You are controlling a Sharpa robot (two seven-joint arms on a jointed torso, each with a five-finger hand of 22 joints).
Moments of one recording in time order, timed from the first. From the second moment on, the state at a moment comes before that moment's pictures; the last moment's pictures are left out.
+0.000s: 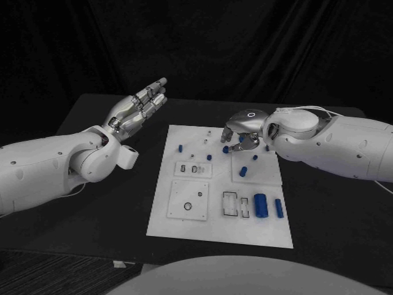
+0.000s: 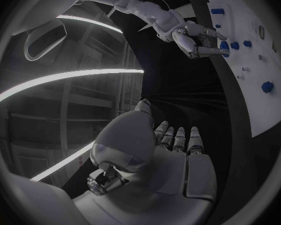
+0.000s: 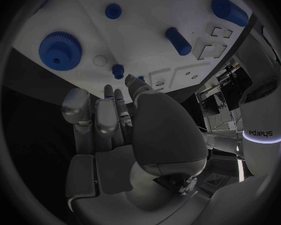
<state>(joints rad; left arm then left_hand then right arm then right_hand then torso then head) 1.24 -0.88 -0.22 1.42 -0.23 -0.06 0.67 1.33 0.28 -0.24 0.29 0.43 0.15 0.01 0.02 0.02 0.00 -0.04 0.01 0.00 0.00 -0.02 0.00 0.00 0.15 0.00 0.06 0.00 0.00 1.31 -0.62 -0.24 1.27 -1.70 -0.17 0.10 1.42 -0.10 0.24 0.17 0.22 0.95 0.11 0.07 0.07 1.08 0.08 0.06 0.07 1.45 -0.03 1.22 1.06 0.12 1.32 0.09 1.07 1.25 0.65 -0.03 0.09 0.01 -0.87</state>
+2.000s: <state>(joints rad) 1.24 -0.87 -0.22 1.41 -0.23 -0.02 0.66 1.34 0.29 -0.23 0.29 0.45 0.18 0.03 0.02 0.03 0.00 -0.02 0.01 0.00 0.00 -0.01 0.00 0.00 0.15 0.00 0.09 0.00 0.00 1.27 -0.55 -0.24 1.17 -1.70 -0.16 0.09 1.45 -0.12 0.29 0.16 0.18 0.98 0.11 0.06 0.07 1.12 0.07 0.06 0.06 1.44 -0.03 1.20 1.03 0.12 1.31 0.08 1.03 1.26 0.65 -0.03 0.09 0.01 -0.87</state>
